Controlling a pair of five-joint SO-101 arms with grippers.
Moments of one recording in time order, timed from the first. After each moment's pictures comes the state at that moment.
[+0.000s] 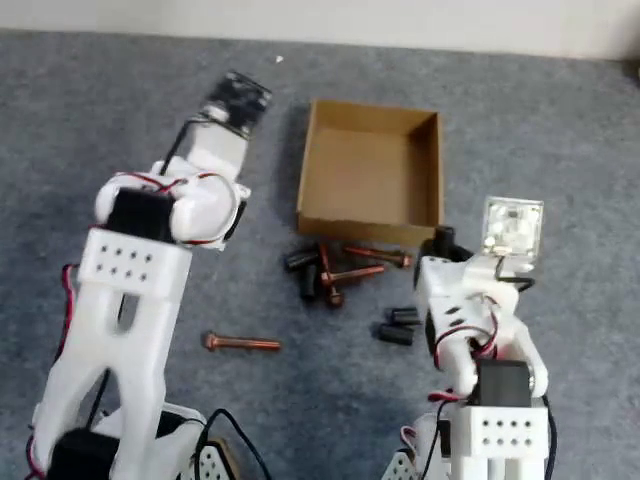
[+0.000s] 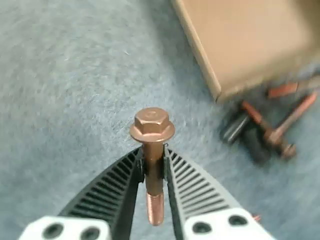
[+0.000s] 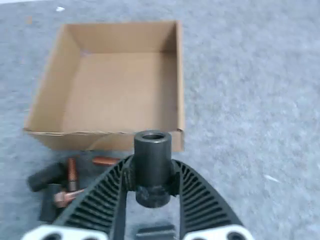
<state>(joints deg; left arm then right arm) 5.9 -25.7 14.5 75.5 -9.8 -7.2 -74.0 63.3 51.6 -1.4</state>
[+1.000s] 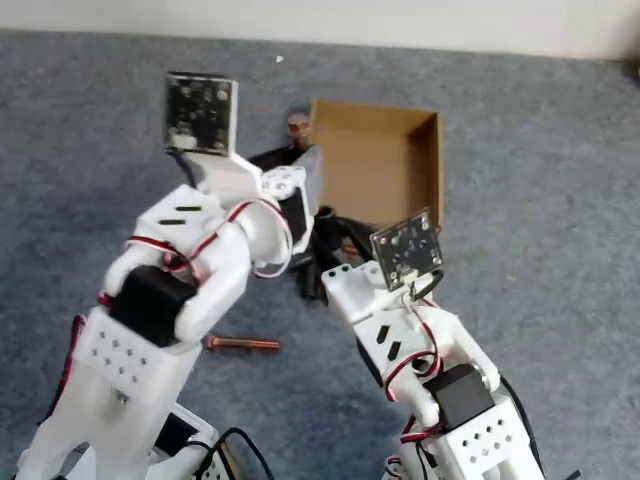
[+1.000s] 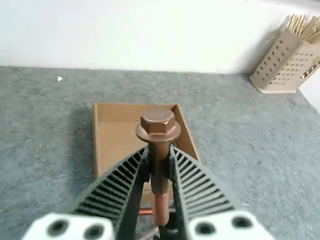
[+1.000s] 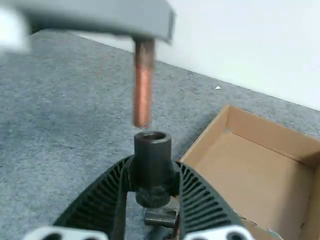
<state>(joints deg) 24.0 -43.5 20.4 53.0 26.0 -34.8 -74.8 63.7 34.2 3.1</state>
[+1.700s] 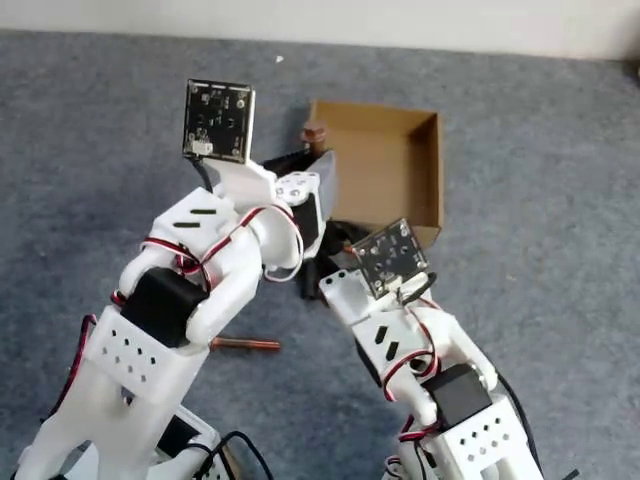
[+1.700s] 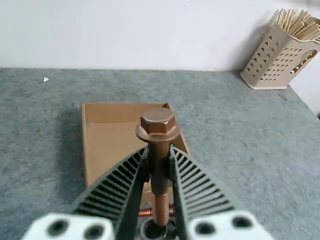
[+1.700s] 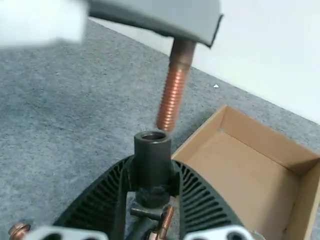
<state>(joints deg) 26.3 -43.5 23.3 49.4 26.0 -34.8 -74.8 65.1 34.2 10.4</state>
